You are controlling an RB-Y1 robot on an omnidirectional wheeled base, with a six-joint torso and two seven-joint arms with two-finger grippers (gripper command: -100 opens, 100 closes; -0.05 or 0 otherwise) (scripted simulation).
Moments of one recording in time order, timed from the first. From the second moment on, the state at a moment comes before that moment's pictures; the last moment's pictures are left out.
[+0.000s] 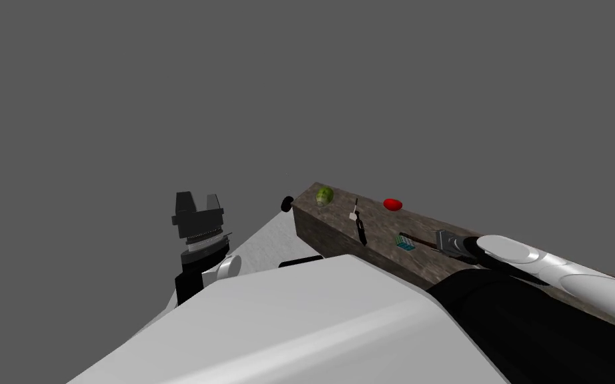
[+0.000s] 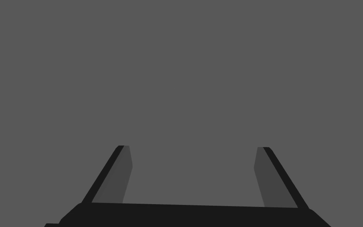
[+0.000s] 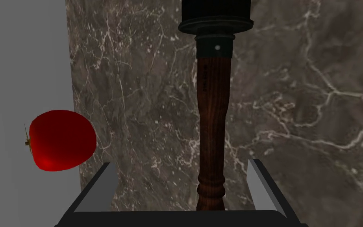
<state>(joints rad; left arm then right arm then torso) 0.47 0.03 0.07 -2.24 0.08 -0.64 -0.14 0.67 -1.31 -0.24 -1.00 1.42 -0.50 0.34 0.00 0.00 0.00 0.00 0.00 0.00</state>
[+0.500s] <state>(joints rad) 0.47 0.03 0.07 -2.24 0.08 -0.64 -0.14 0.69 -1.32 -0.24 -1.01 1.40 -0.60 0.31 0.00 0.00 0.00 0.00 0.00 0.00</state>
